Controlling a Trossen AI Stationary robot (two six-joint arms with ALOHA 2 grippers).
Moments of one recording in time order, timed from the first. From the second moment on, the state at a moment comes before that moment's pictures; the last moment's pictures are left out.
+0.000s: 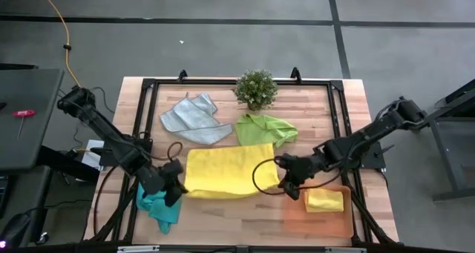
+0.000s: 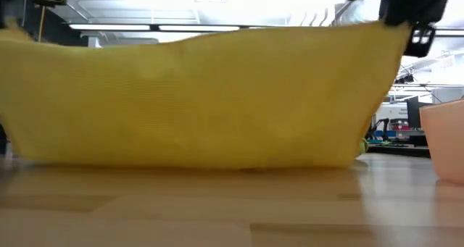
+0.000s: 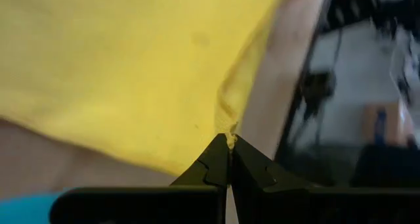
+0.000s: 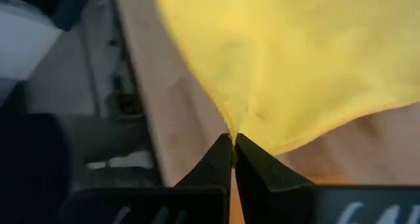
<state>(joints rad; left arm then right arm) -0.62 1.07 0.62 -0.38 -0.28 -1.32 0.42 1.29 0.86 -0.41 -0.03 0.97</state>
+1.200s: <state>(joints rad) -0.29 1.16 0.62 -0.77 -0.55 -1.17 0.07 1.45 0.86 -0.57 0.12 0.88</state>
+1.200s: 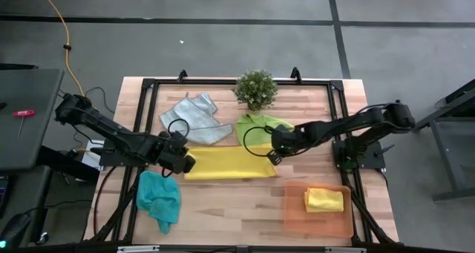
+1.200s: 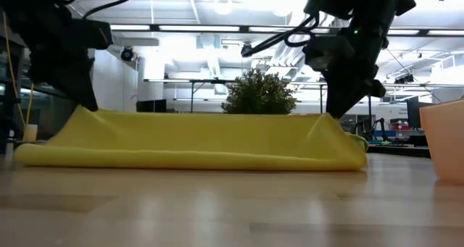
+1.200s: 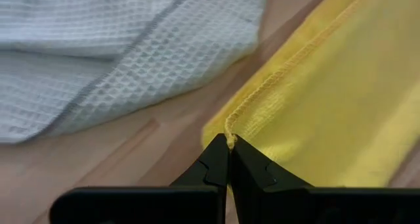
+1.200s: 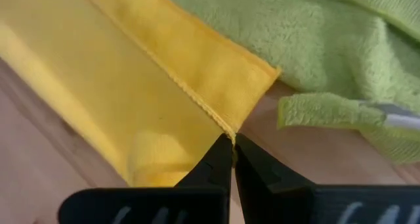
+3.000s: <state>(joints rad) -0.26 1.03 0.39 -0.23 -0.37 -0.77 0.18 1.72 1.03 -0.56 -0.06 0.34</state>
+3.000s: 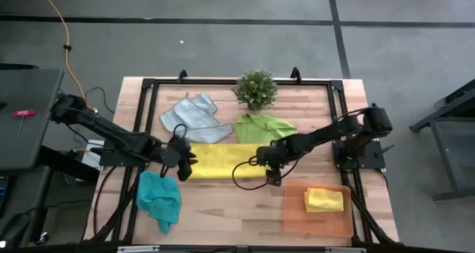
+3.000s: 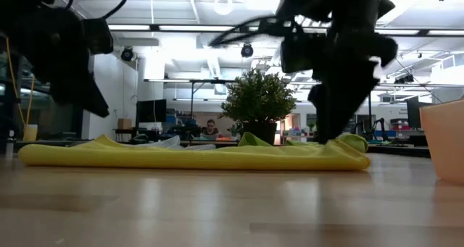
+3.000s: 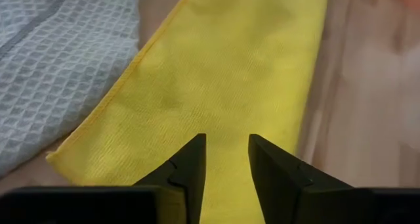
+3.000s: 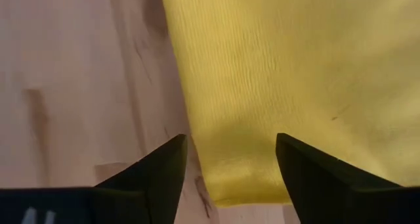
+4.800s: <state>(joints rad) -0.37 1.19 0.47 -0.37 0.00 -0.68 0.17 1.45 1.03 -0.80 0.08 0.34</state>
